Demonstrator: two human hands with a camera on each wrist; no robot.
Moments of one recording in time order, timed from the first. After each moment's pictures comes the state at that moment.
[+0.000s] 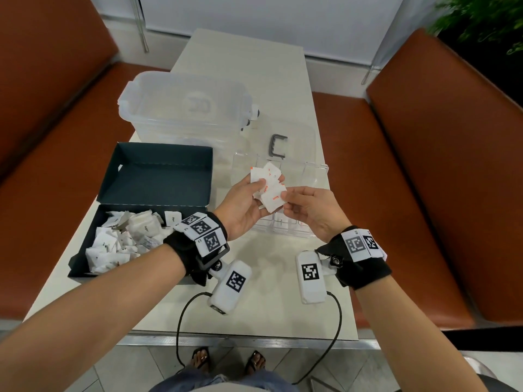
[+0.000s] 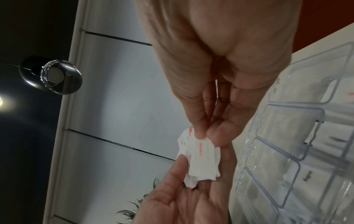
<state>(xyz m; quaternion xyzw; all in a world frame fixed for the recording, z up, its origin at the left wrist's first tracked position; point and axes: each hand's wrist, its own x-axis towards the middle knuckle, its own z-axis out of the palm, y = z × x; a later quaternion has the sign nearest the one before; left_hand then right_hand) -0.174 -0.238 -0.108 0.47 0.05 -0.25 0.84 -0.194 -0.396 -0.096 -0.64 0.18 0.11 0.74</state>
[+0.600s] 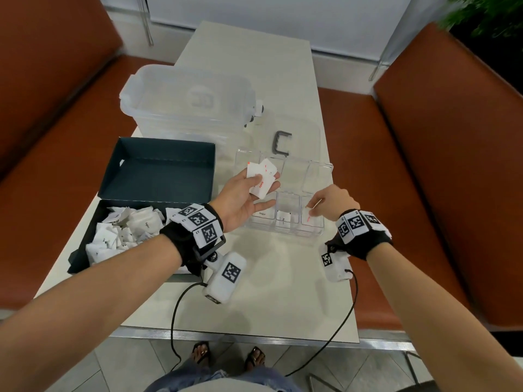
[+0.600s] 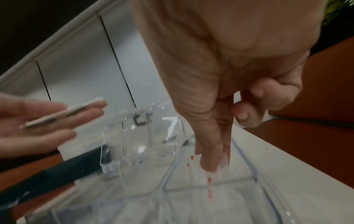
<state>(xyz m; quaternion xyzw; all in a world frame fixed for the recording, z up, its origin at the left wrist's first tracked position) -0.159 -0.229 -0.115 0.50 0.08 -0.25 0.83 -0.145 -0.450 -0.129 -0.96 0.14 0.18 0.17</state>
